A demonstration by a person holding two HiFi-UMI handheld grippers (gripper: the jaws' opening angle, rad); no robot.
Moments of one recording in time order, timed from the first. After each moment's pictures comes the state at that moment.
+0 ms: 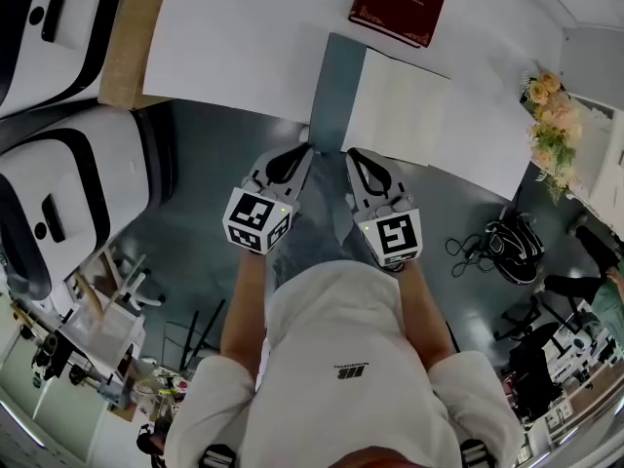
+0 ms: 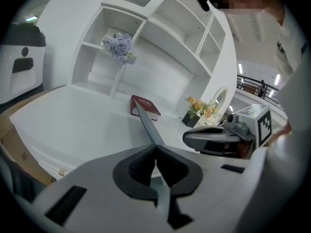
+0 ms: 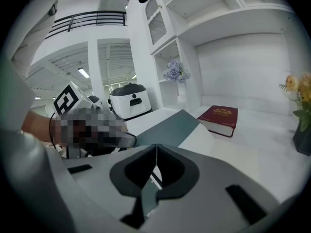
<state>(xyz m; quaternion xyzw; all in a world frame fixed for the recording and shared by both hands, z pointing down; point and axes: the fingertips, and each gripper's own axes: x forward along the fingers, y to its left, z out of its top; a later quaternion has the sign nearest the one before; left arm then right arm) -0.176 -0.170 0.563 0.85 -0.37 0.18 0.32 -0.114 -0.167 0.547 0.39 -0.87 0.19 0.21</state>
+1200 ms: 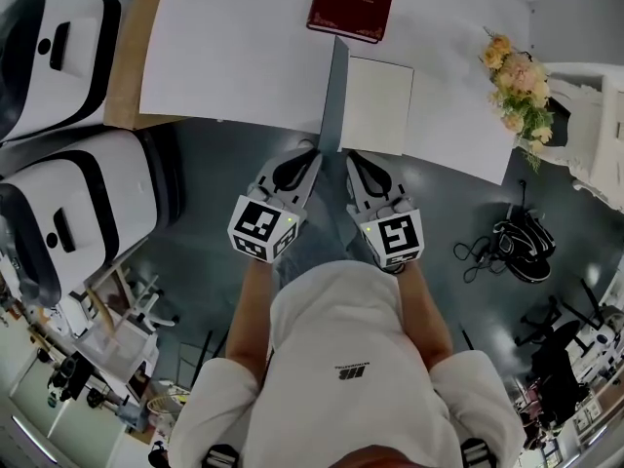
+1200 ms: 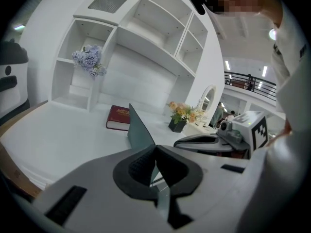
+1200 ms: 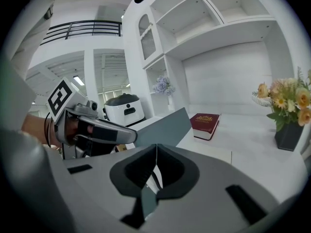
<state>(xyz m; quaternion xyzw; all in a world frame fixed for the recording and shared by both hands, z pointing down) -0.094 -0.154 0.503 0.89 -0.34 0.17 0.27 -0.047 -0.147 0.511 0.44 -0.86 0.18 0.16</state>
